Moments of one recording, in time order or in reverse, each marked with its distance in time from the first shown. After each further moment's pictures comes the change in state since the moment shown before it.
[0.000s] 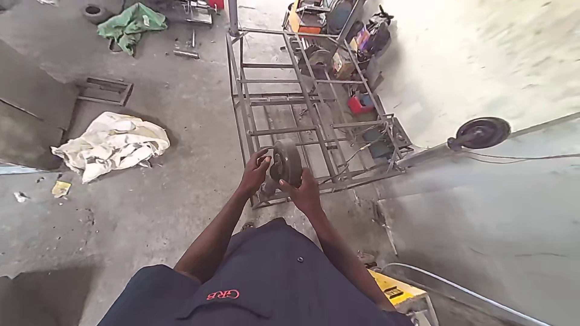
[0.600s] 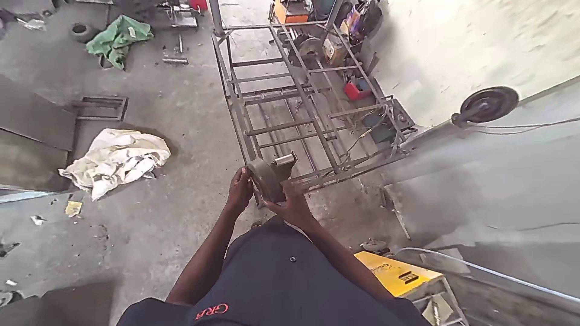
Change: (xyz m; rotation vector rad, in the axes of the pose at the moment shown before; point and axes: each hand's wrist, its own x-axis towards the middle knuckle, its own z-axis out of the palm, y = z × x) left_hand -0.025 -0.028 -0.030 -0.298 0.112 -0.139; right_hand -0.037 -0.005 0.032 0.134 -0.093 -0.224
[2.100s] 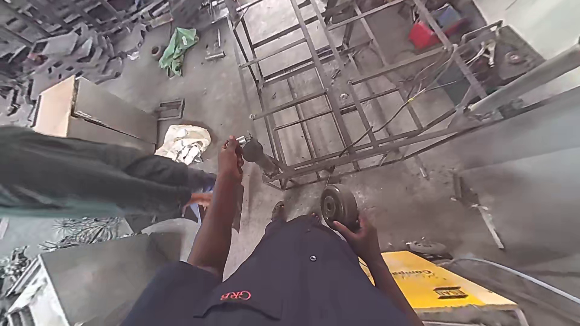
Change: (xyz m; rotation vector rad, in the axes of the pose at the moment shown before) left_hand 0.009 0.015 0.147 0.230 0.459 0.084; right_hand -0.206 0.238 -0.185 0.223 0.065 0.456
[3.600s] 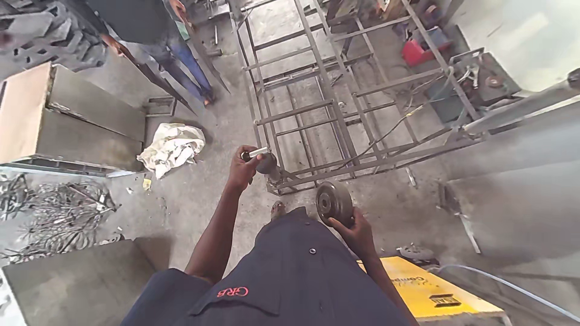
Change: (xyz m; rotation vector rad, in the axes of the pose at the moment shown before) left_hand 0.028 -0.006 -0.031 -0.040 -0.402 0.168; right_hand 0.044 -0.062 0.048 -0.037 0.008 -0.054
